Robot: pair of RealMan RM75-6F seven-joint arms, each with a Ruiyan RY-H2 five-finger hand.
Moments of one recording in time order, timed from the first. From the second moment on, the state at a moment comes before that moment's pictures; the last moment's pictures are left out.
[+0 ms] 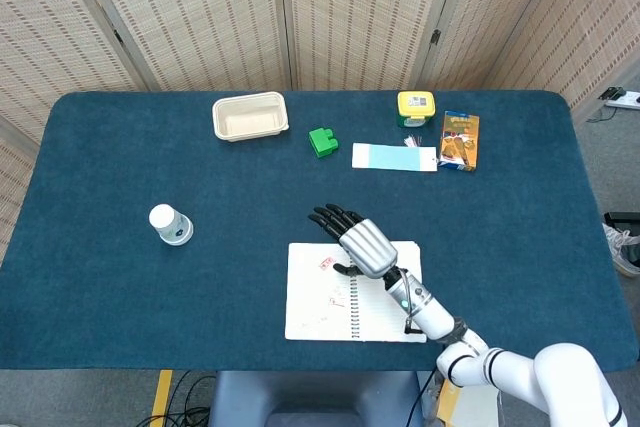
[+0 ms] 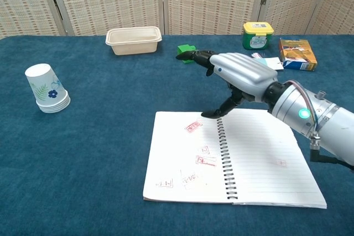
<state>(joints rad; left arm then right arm) -0.06 -0.98 -0.21 -1.58 1.02 1.37 0.01 0.73 -1.85 0.12 -0.97 -1.64 1.16 0.17</state>
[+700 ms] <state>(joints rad) -0.07 -1.03 -0.14 -1.68 1.24 1.46 0.14 0.38 -1.34 0.05 -1.58 -1.46 1.39 -0.26</state>
